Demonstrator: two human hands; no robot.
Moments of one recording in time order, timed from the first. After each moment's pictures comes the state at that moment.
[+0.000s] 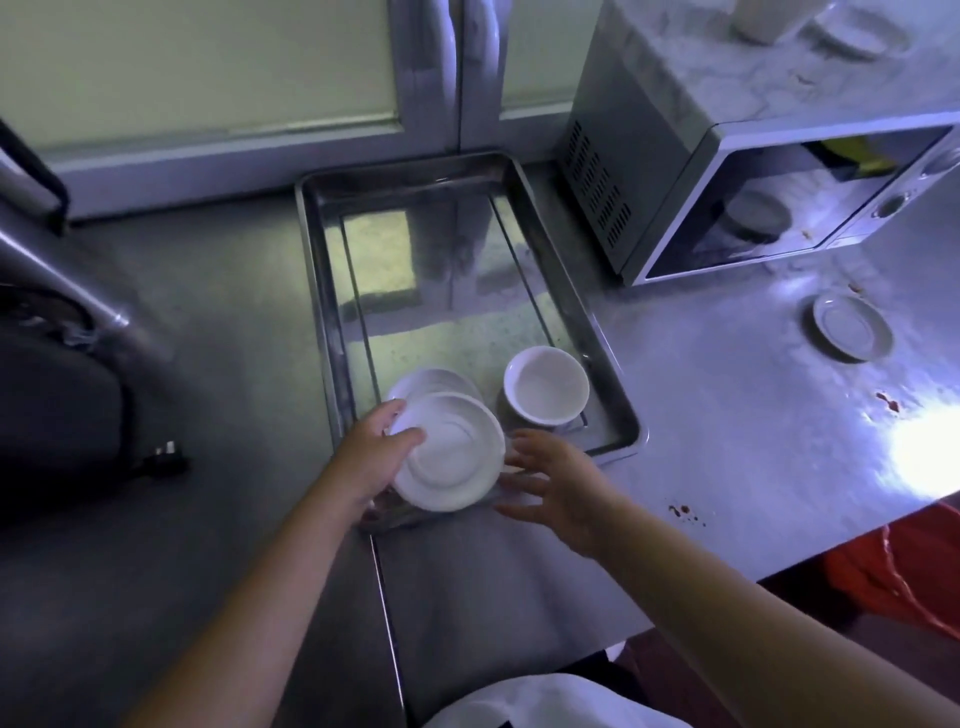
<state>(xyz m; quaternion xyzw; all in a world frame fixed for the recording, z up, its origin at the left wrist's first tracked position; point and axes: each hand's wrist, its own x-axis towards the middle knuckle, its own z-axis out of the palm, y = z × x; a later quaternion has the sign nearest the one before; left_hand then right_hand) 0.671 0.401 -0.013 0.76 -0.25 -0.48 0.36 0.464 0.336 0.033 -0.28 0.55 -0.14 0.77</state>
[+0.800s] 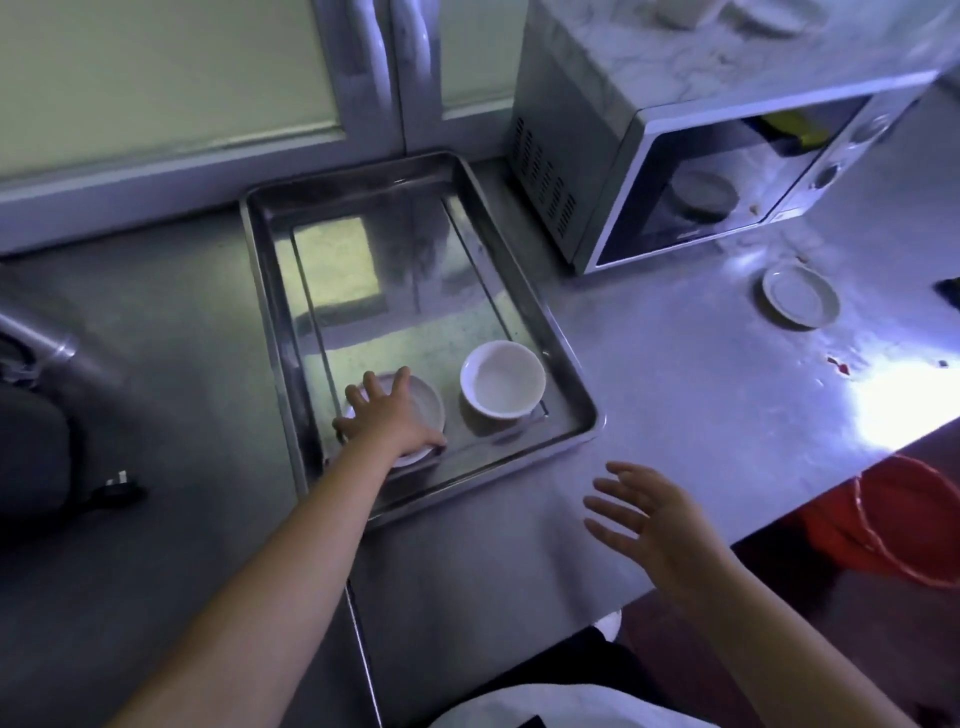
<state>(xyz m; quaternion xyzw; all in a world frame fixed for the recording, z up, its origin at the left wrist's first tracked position) 0.643 0.311 -0.068 0.85 -0.43 -0.30 -0.06 0.336 0.345 0.038 -0.19 0.63 -0.30 0.69</state>
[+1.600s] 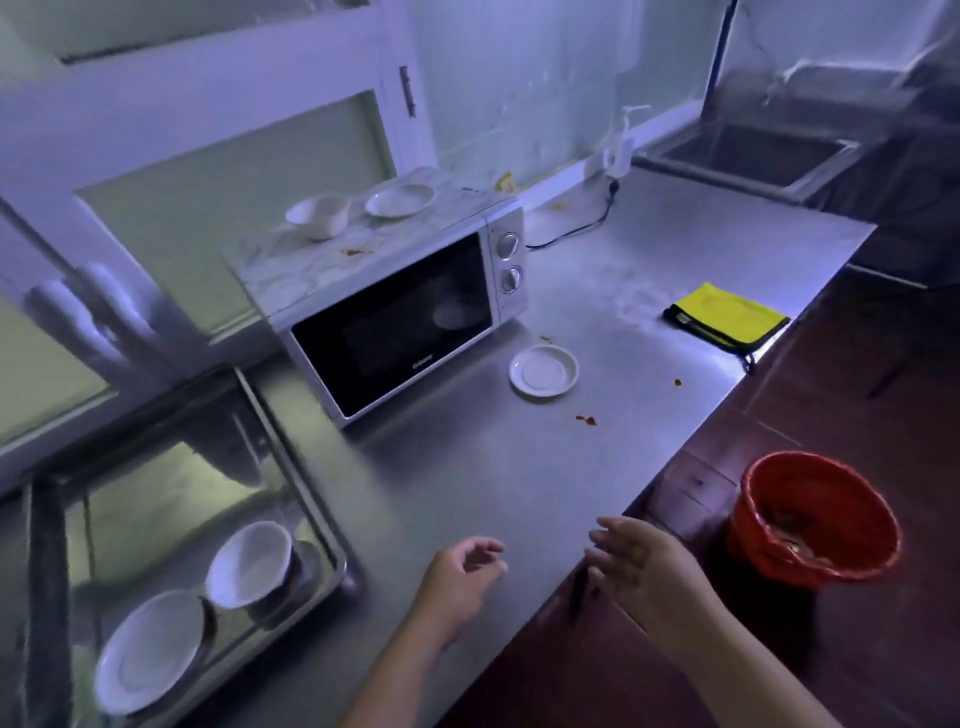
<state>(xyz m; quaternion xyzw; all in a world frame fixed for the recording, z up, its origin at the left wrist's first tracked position) 0.235 0.273 0.004 0.68 -0.45 -0.51 0.27 0.009 0.268 0.030 -0.07 0.57 -0.45 0.68</state>
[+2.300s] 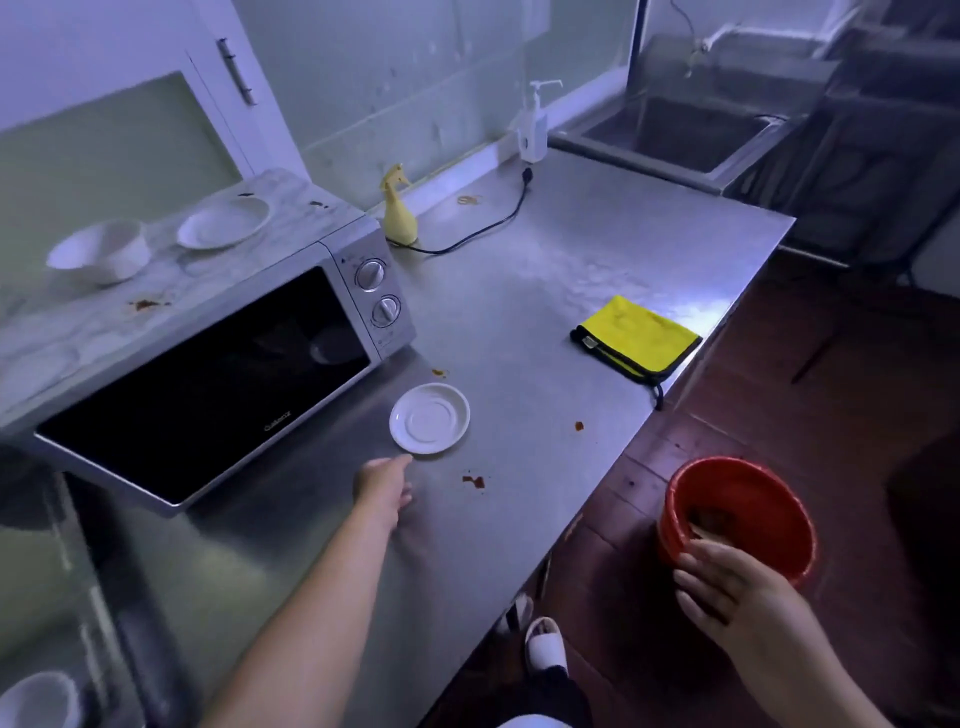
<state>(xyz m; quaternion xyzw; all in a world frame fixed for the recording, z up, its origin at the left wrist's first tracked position) 0.125 -0.007 -0.044 0.76 -0.21 -0.49 0.37 -0.215 0.184 0.034 -0.02 0.64 -0.51 0.58</state>
